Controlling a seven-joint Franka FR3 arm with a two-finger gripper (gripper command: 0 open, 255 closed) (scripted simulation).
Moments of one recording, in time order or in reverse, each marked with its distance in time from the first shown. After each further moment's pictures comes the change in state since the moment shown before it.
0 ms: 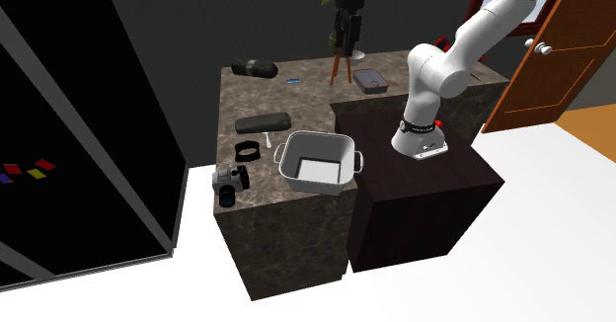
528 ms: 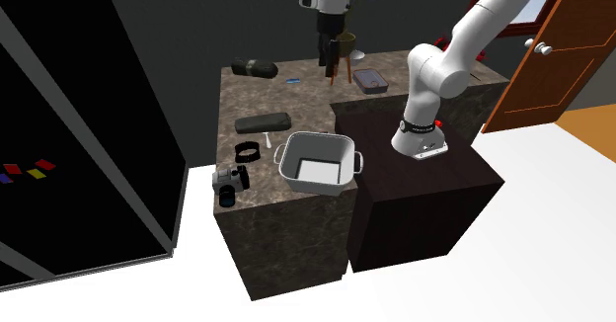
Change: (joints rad) arm -0.004 0.146 -0.009 -0.063 -0.012 0.205 -0.031
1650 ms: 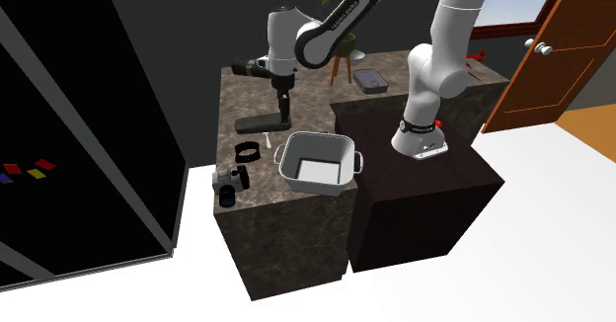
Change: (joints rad) arm -0.010 0.620 -0.045 0.108 0.008 0.505 -0.109
